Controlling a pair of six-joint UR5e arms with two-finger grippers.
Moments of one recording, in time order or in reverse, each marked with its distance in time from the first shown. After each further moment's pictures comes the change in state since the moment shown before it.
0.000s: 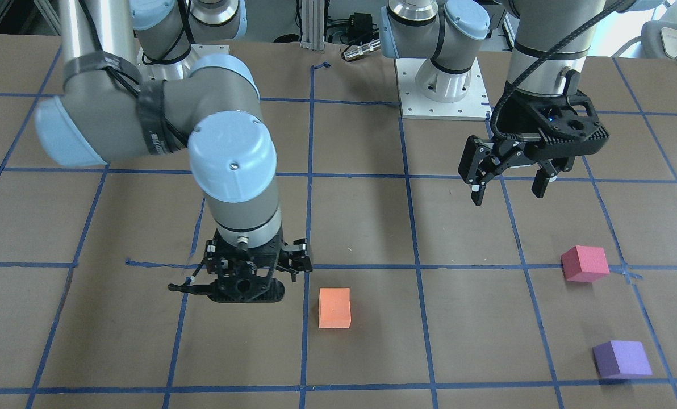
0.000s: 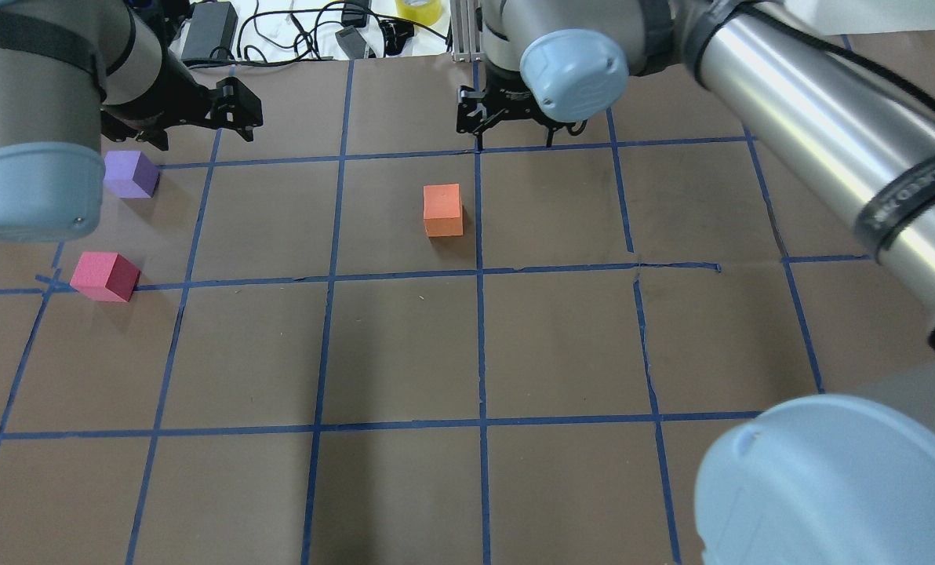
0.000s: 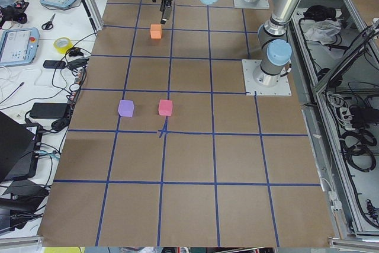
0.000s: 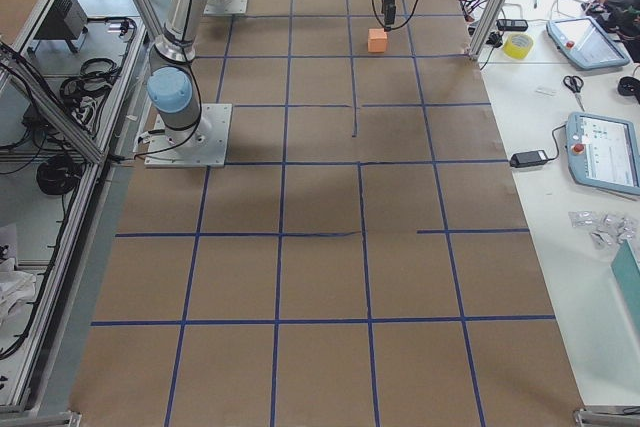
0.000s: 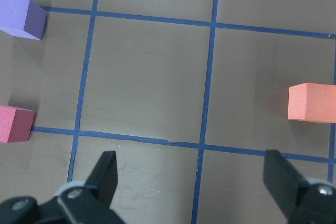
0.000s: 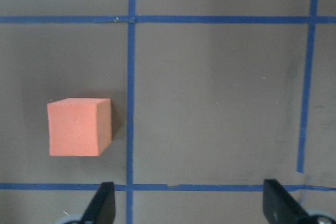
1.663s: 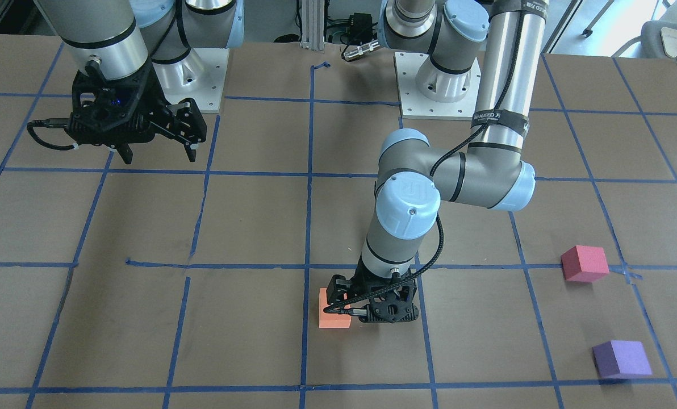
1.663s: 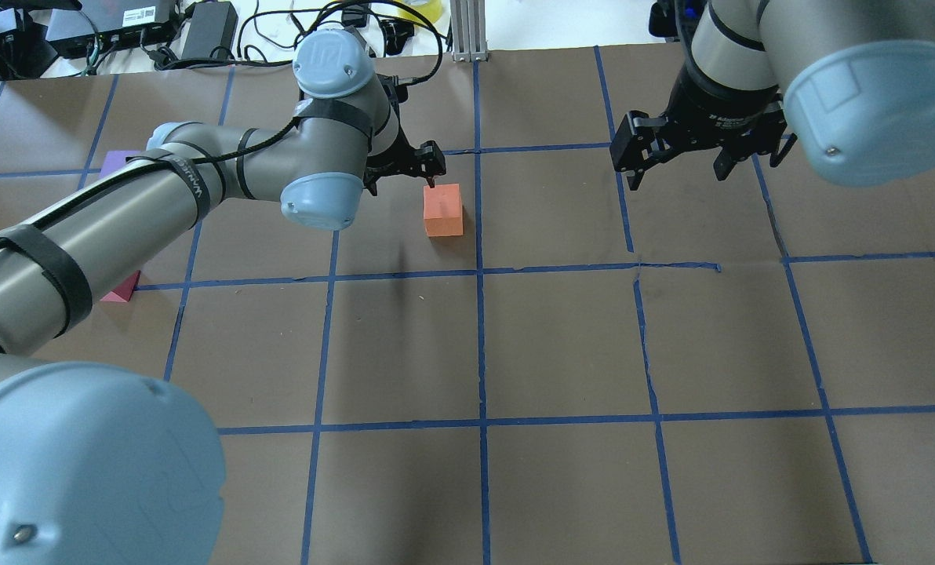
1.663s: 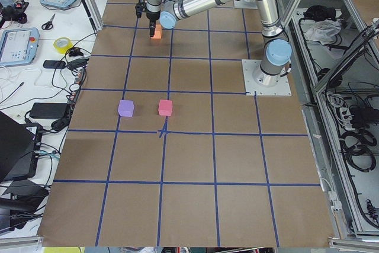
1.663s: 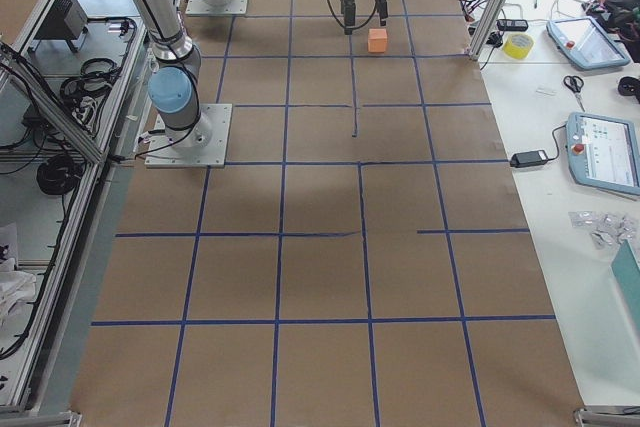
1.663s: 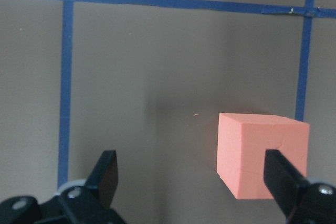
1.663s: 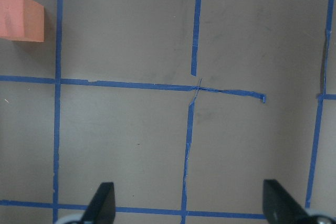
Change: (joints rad) left arm -0.224 -0.558 0.114 0.298 -0.156 -0.202; right arm -0.189 -0.467 0.339 0.117 0.015 -0.233
